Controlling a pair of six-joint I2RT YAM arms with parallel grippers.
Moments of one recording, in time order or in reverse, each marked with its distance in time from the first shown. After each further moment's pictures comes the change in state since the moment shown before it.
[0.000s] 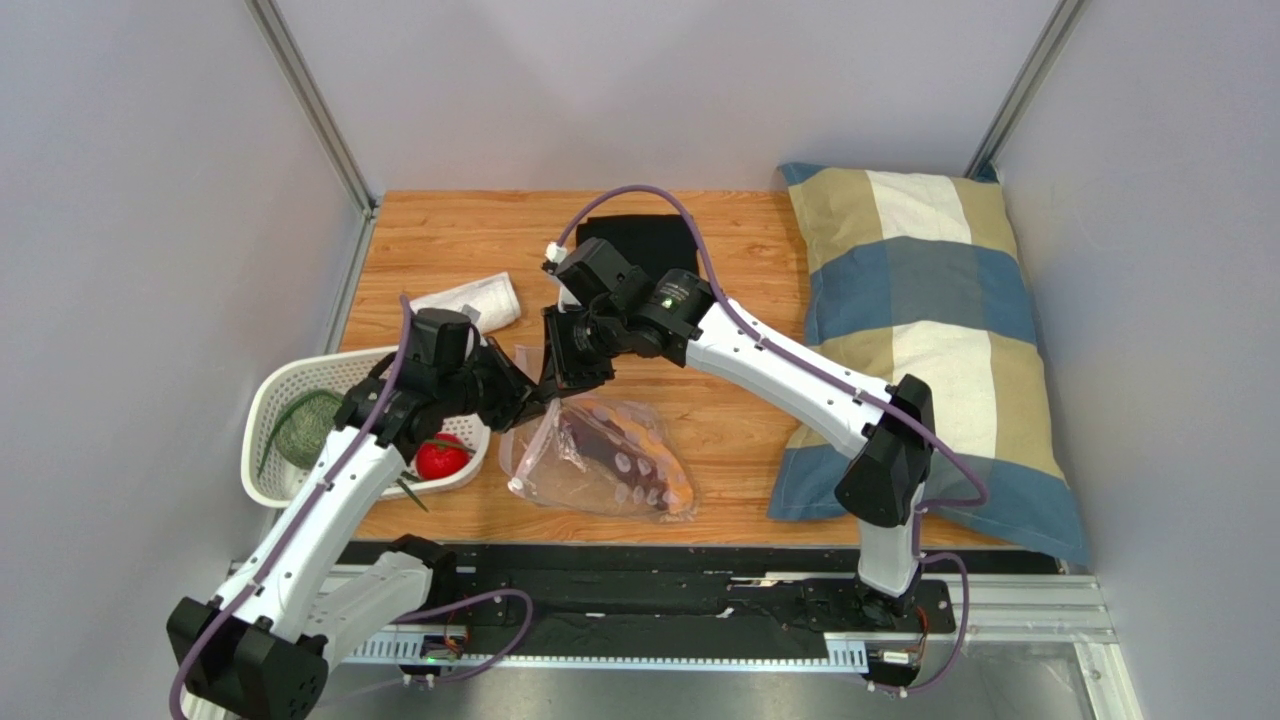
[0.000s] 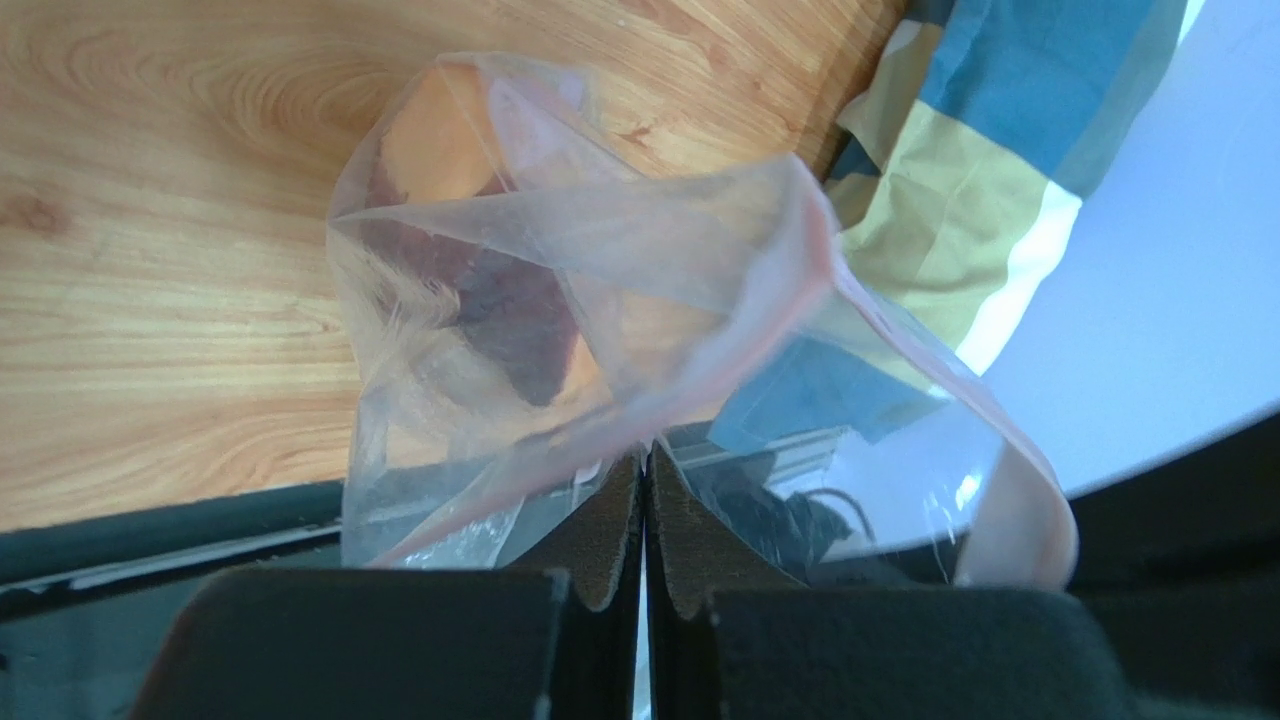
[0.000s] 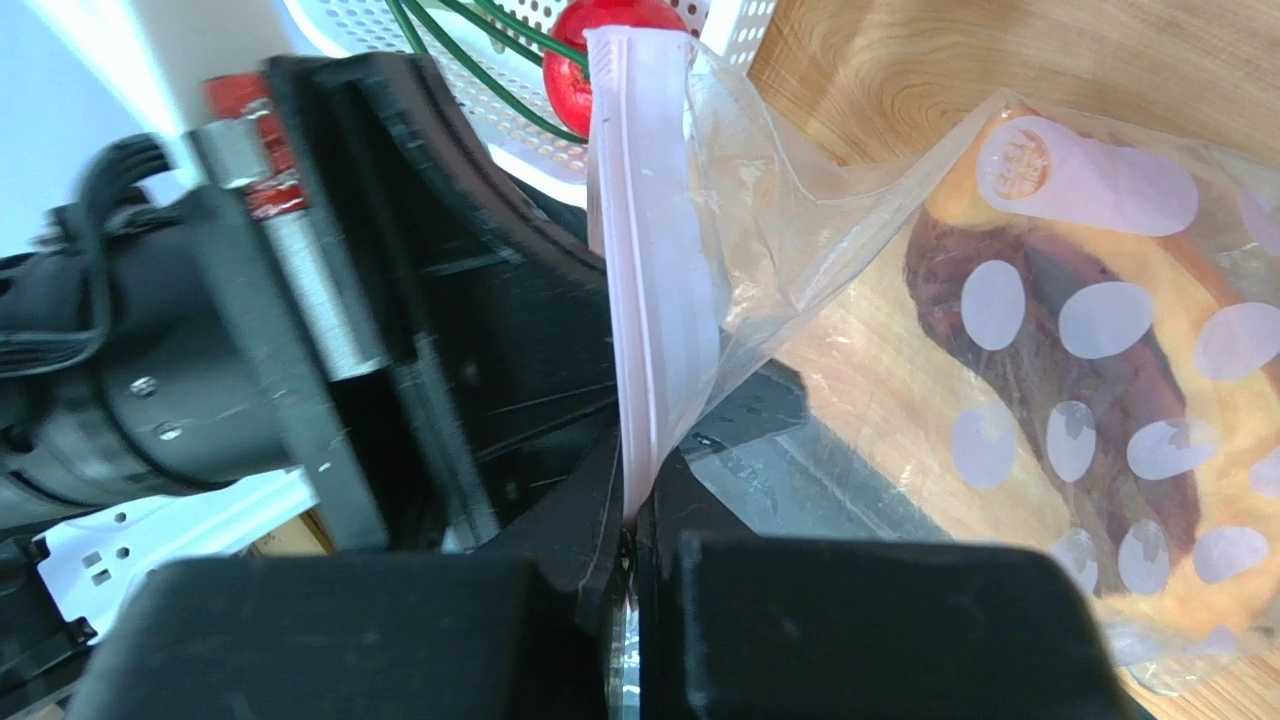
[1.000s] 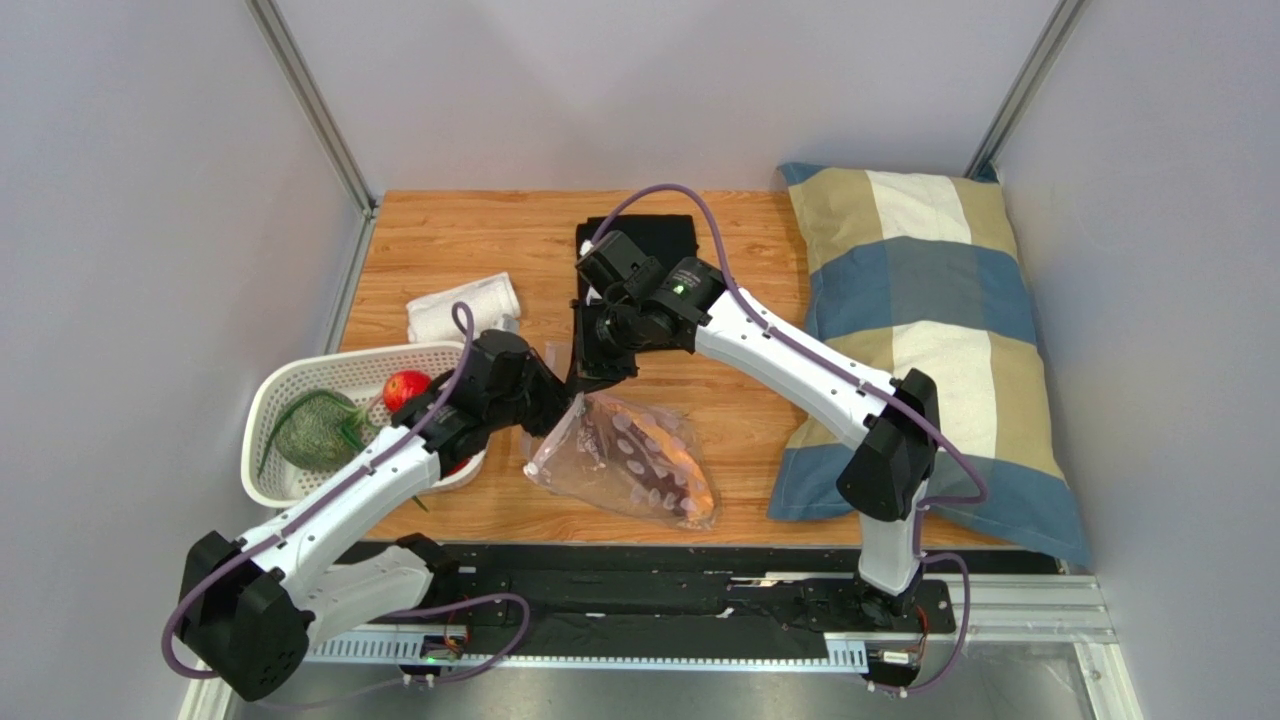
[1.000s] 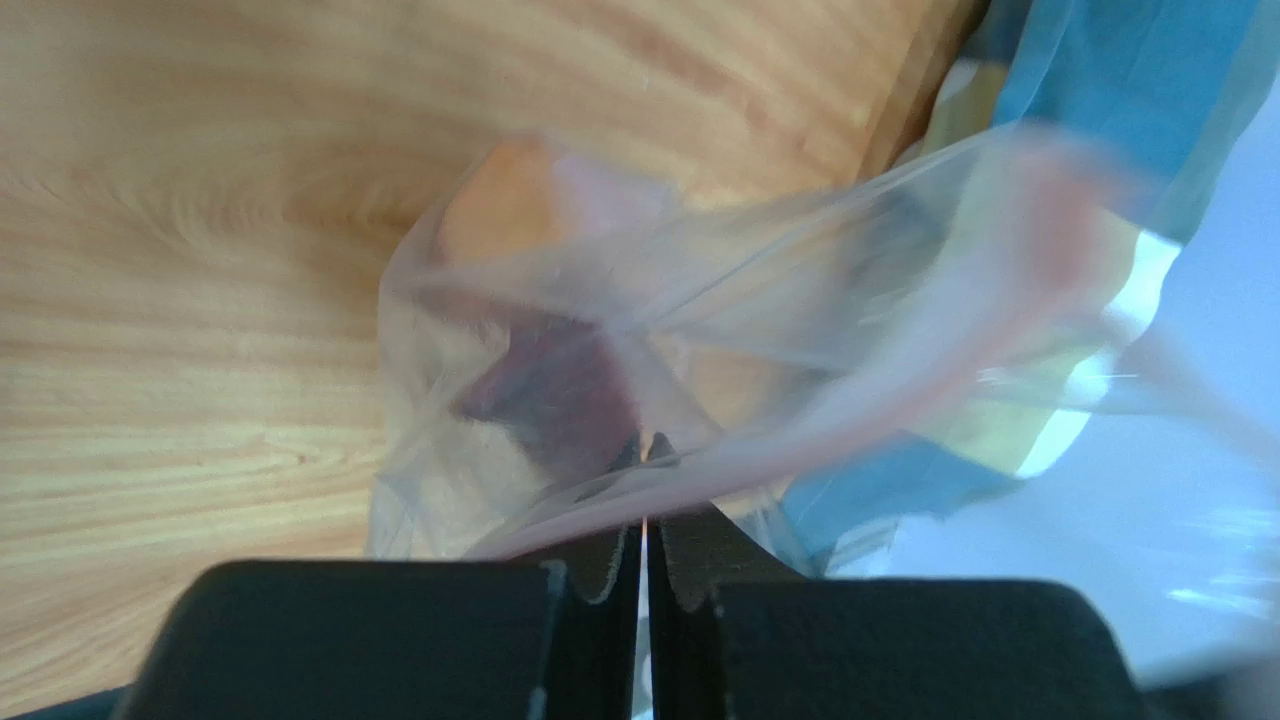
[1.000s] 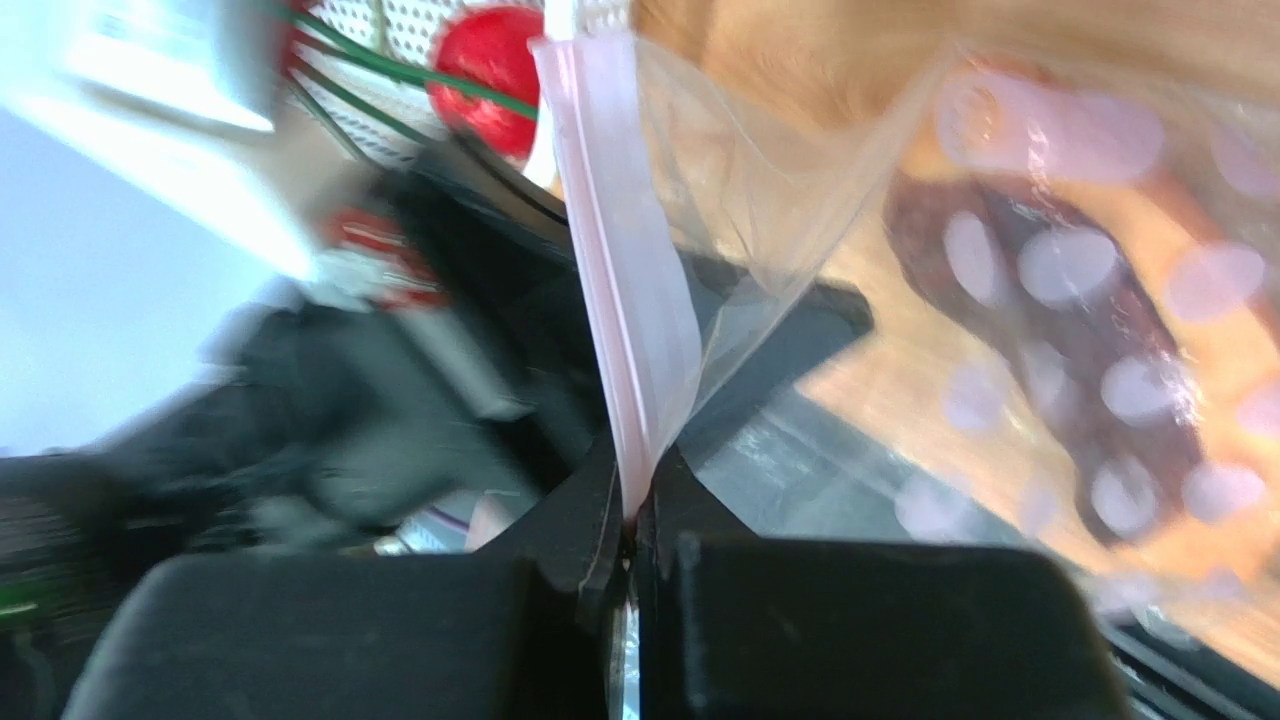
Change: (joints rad) left arm -0.227 0.109 -0.141 0.315 -0.261 -0.106; right arm -0.060 0.000 -0.016 -0.100 0.017 0.093
